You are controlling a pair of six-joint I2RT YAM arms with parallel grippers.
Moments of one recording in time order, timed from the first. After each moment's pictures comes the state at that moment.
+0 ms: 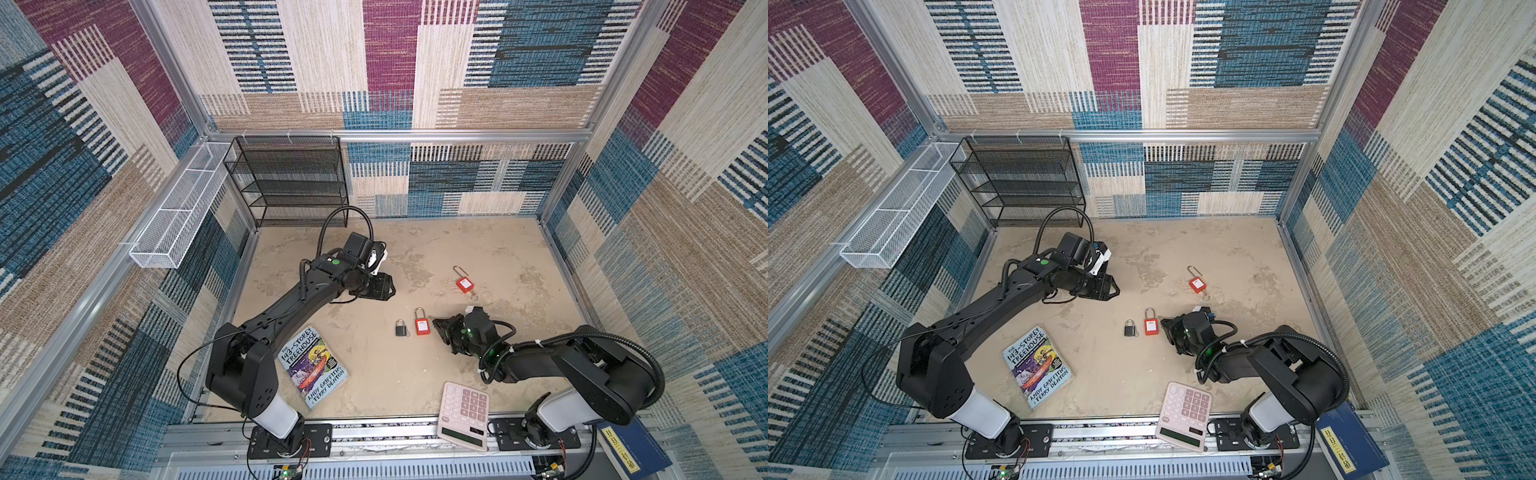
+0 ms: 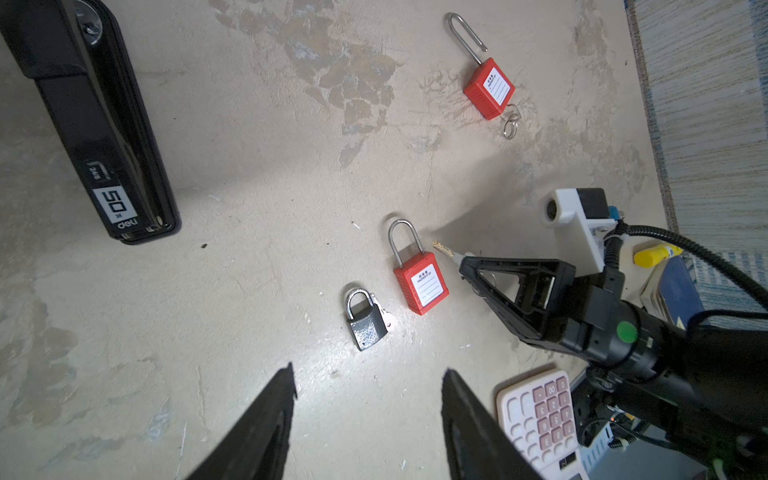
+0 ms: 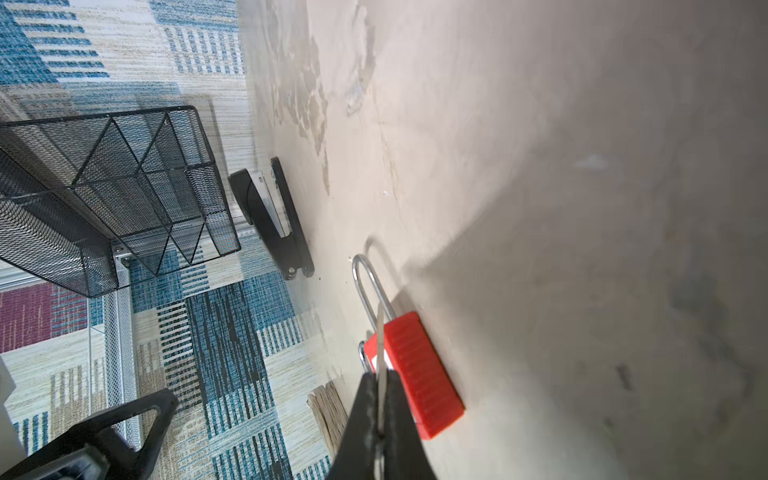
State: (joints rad) left arm -0.52 1.60 1.35 -0.76 0.29 -0.28; right arm 0.64 1.51 0.29 0.72 -0.04 1.58
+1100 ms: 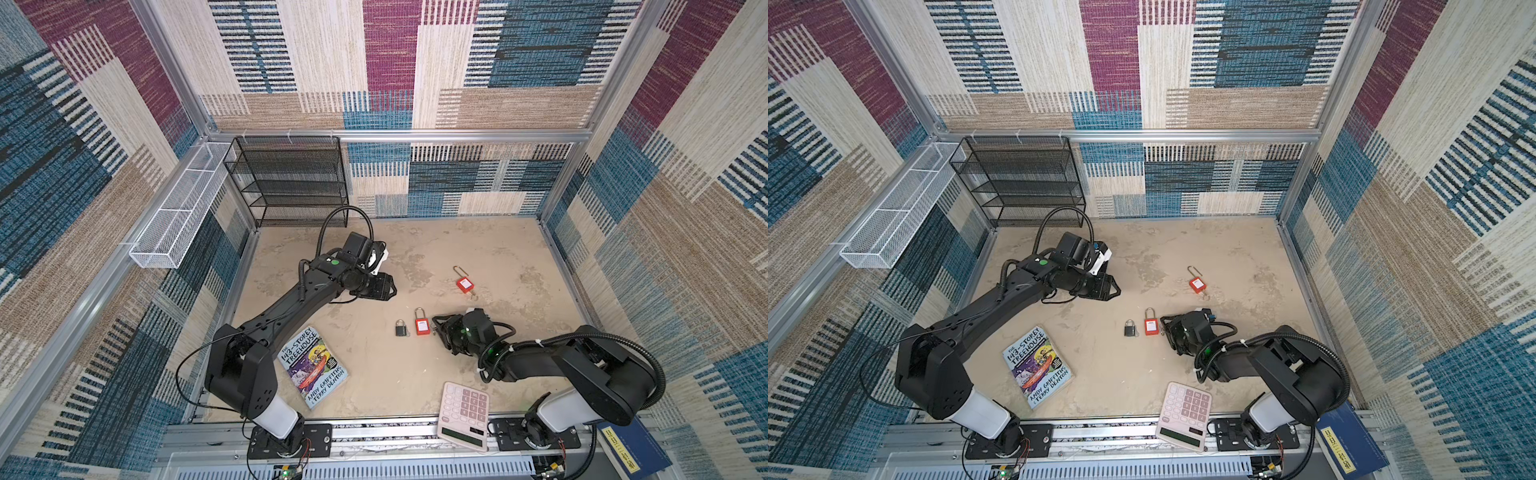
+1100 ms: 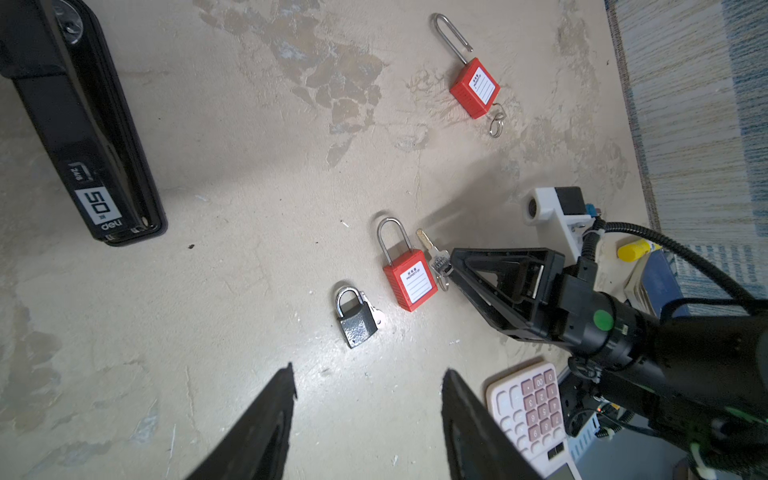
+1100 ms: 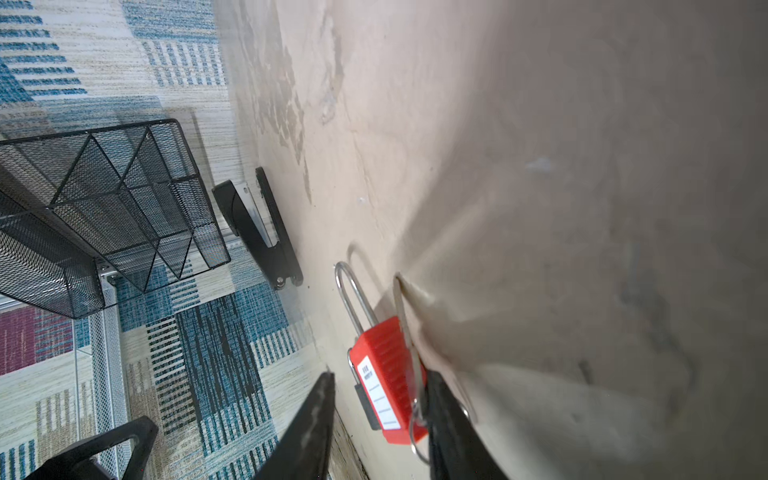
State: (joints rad) left arm -0.52 1.59 1.35 -0.76 0.32 -0.29; right arm 0.64 1.50 0.31 0.64 -0.02 1.61
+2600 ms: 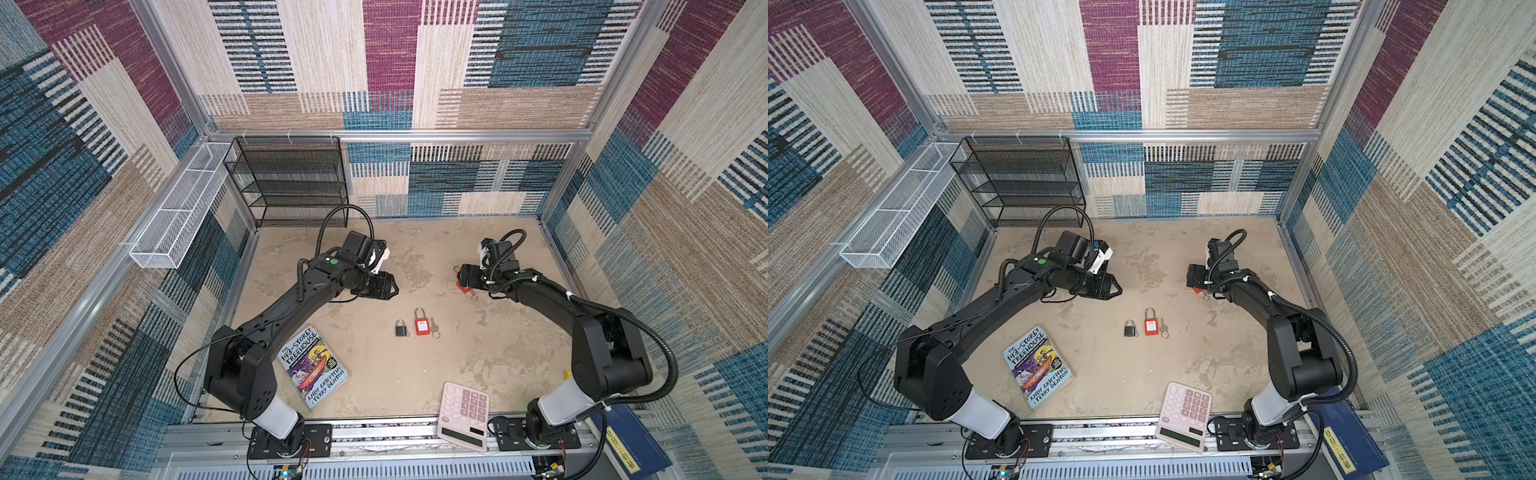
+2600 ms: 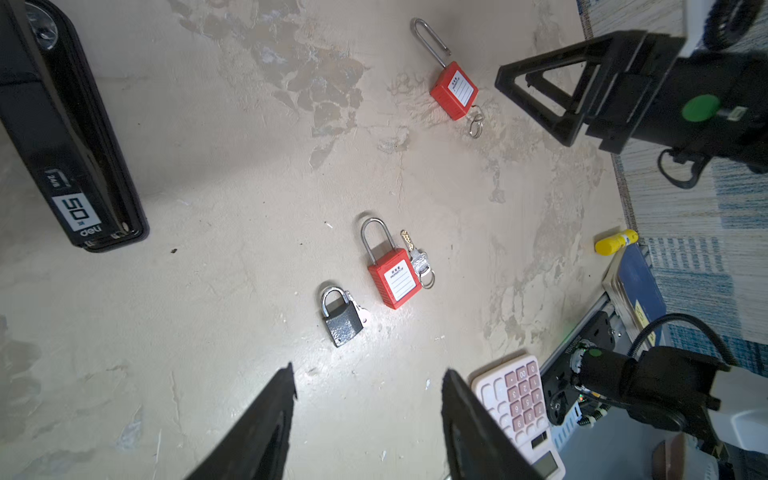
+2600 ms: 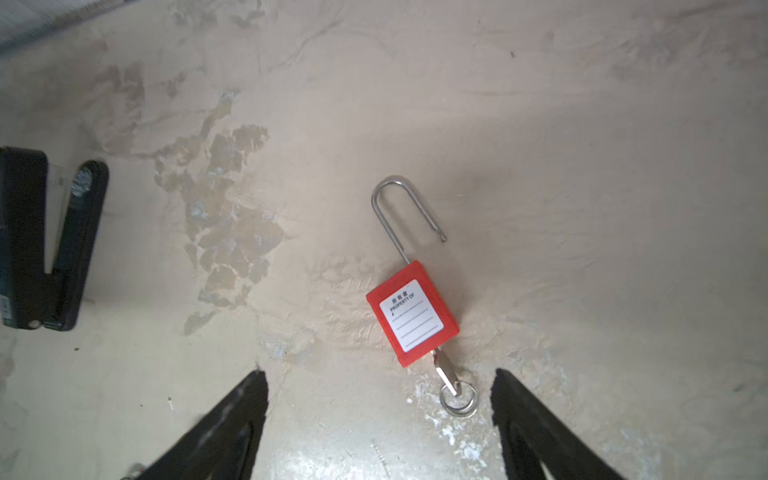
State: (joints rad) left arm -0.52 1.59 1.36 -0.76 0.36 -0.29; right arm 0.20 1.62 1.04 -0.31 -0.09 0.28
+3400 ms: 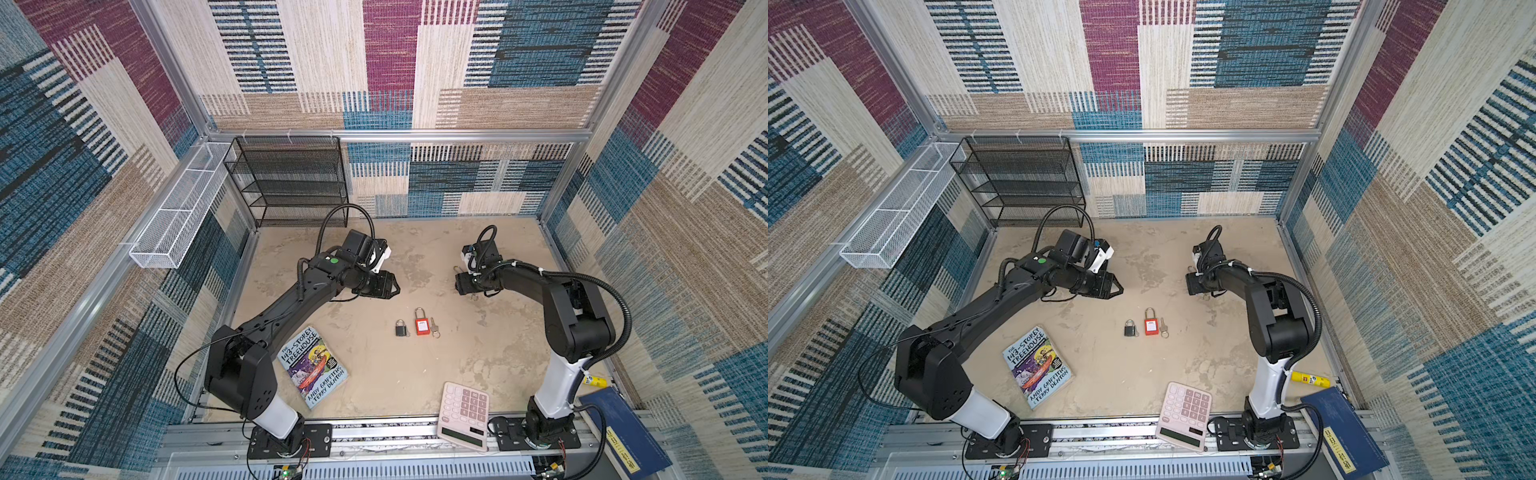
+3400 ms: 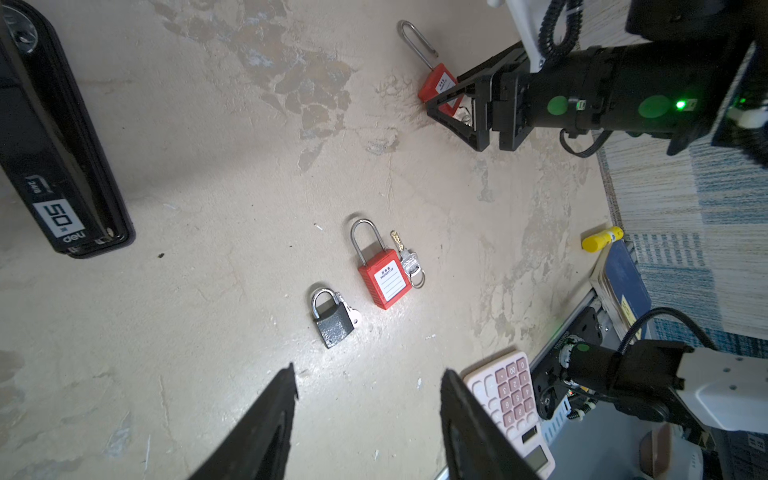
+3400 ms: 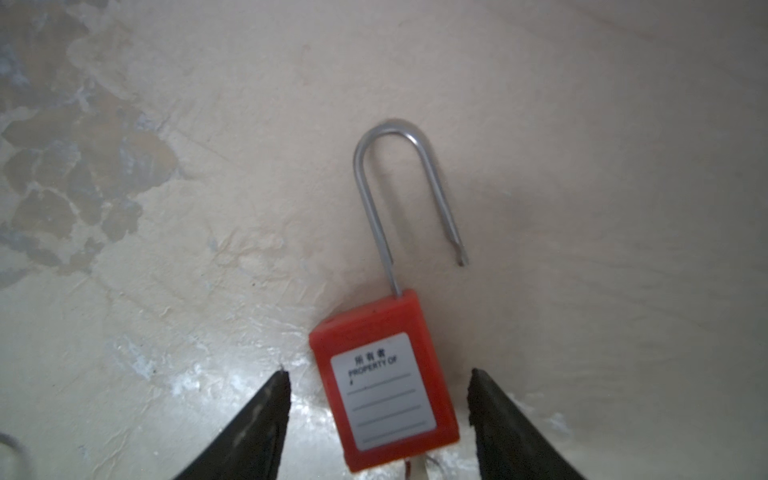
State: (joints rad) left arm -0.52 1.59 1.37 -0.76 0.38 -0.29; right arm 0.20 1.88 1.18 -0.39 -0.09 0.00
